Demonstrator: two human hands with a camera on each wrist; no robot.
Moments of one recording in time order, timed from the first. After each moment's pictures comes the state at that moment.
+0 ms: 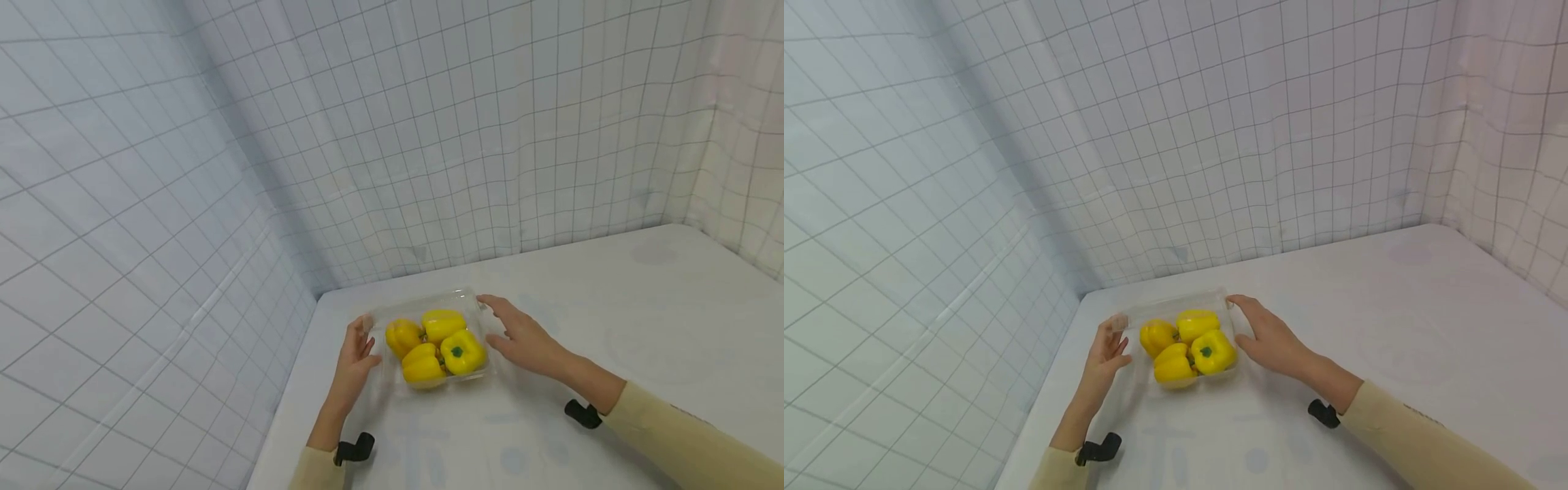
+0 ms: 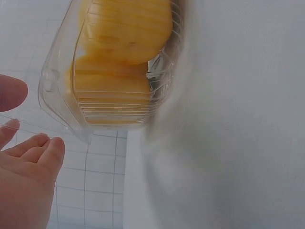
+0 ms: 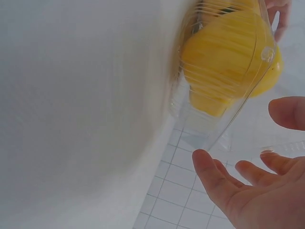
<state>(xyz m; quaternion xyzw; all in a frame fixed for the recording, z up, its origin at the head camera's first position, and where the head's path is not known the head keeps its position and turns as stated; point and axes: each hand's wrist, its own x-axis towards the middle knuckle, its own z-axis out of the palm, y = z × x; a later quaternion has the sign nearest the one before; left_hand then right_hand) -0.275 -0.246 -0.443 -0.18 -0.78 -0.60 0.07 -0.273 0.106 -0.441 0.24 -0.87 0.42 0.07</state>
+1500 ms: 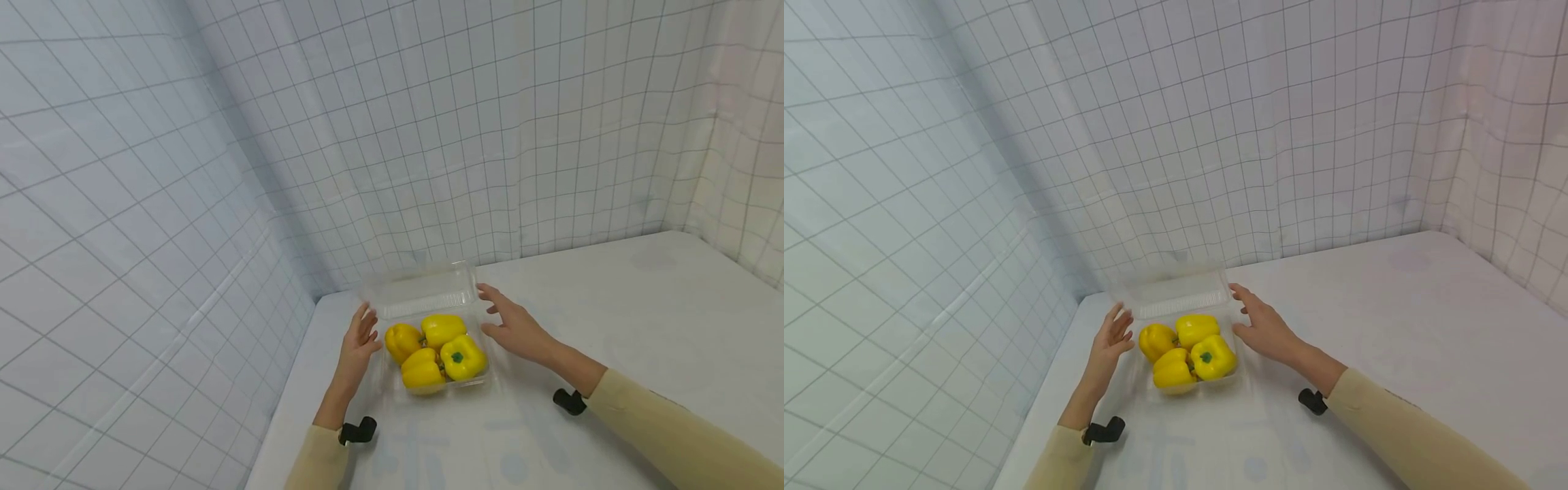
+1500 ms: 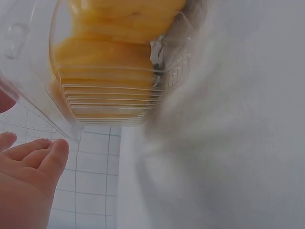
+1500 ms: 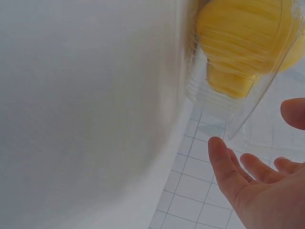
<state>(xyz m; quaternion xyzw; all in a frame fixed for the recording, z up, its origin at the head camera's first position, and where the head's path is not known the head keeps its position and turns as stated) -0.292 -0.237 -0.415 -0.17 -0.77 -0.62 0.03 -0.312 0.101 -0.446 0.21 -0.86 0.46 0.07</state>
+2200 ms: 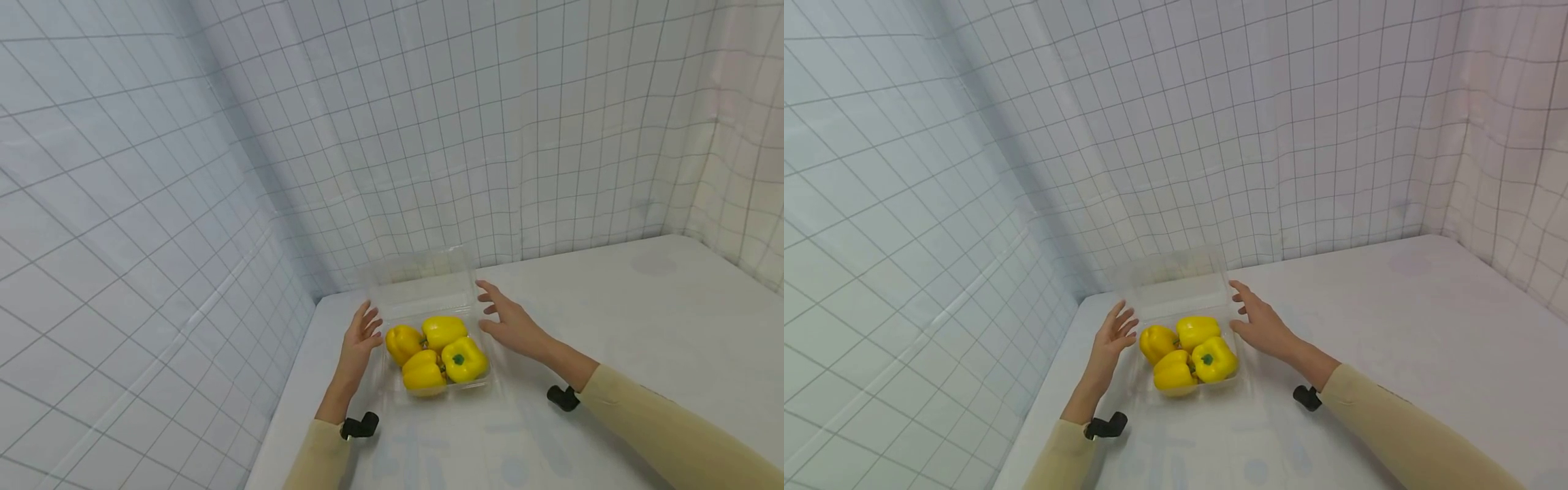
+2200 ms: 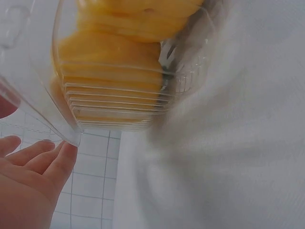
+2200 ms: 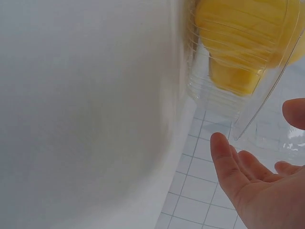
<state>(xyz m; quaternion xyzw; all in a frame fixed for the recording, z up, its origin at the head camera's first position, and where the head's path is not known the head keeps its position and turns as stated) -0.326 -0.247 -0.444 -0.14 -0.77 -0.63 0.03 -0.323 0.095 -0.443 0.20 -0.86 0.47 0.05</state>
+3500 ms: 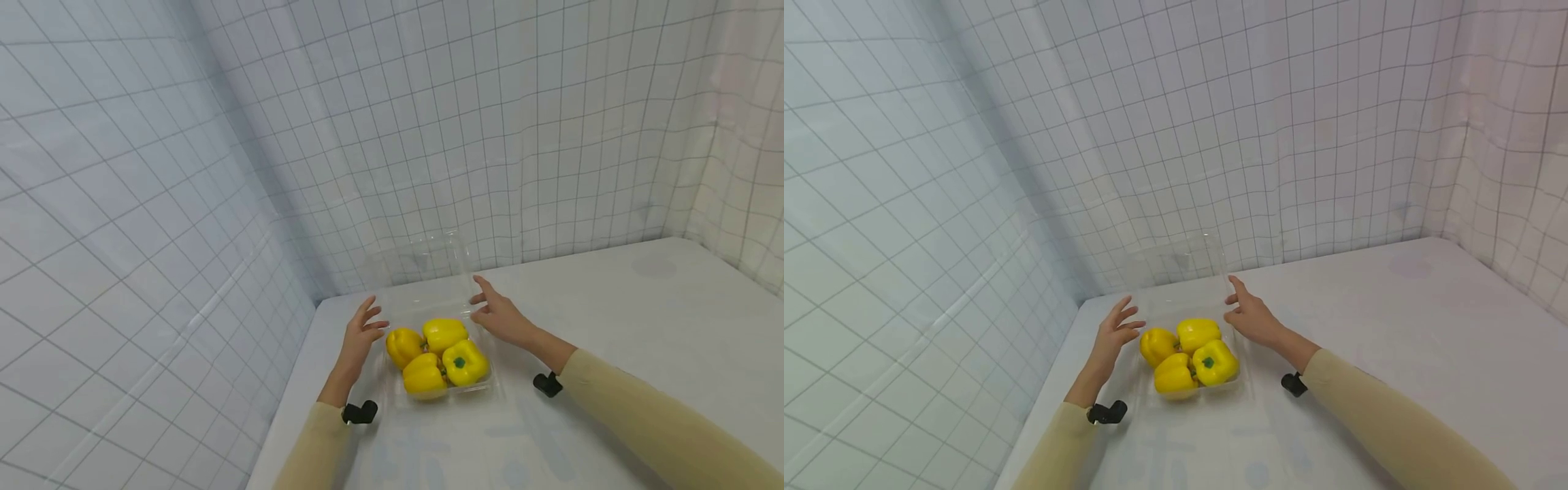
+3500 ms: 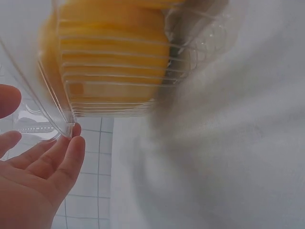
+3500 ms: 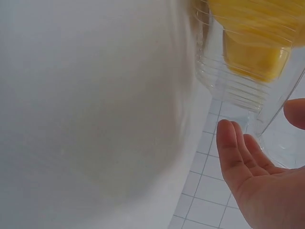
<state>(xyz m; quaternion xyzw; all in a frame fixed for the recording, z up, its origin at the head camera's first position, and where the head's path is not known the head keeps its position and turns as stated) -0.349 -0.247 -0.438 -0.11 -0.80 -0.59 0.03 -0.355 0.086 -0.446 0.18 -0.85 0.49 0.00</state>
